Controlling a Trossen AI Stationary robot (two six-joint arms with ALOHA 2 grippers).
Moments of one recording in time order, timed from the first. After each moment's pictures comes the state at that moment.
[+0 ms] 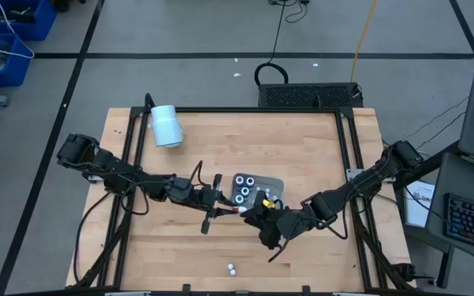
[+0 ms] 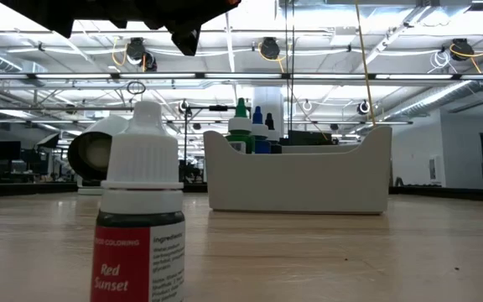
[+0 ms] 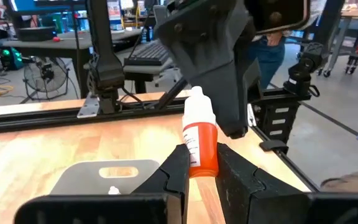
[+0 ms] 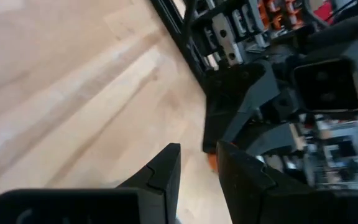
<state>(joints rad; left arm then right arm) -0.30 1.52 0.70 0.71 -0.04 -0.01 0.50 1.61 1.17 -0.05 0.54 -0.75</state>
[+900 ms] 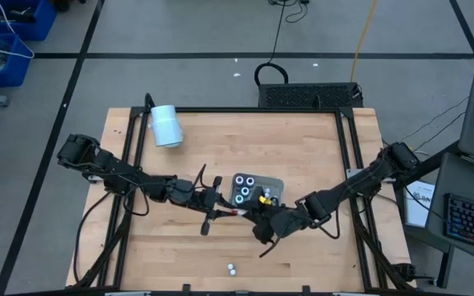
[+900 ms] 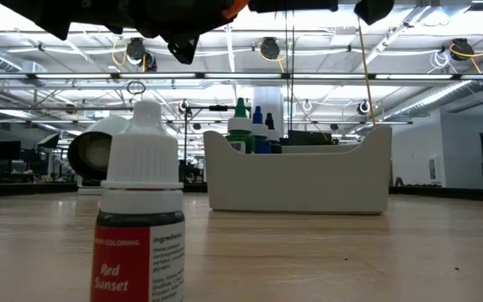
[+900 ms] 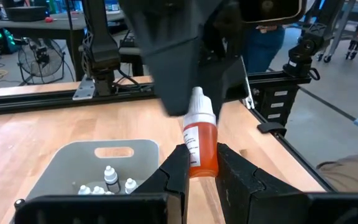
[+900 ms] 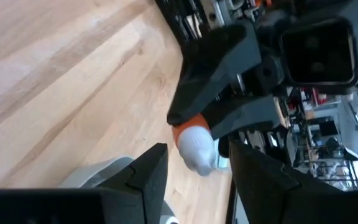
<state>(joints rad) -0.30 1.52 0.70 0.66 -0.05 -0.01 0.48 1.65 1.17 -0.04 0.63 -0.79</state>
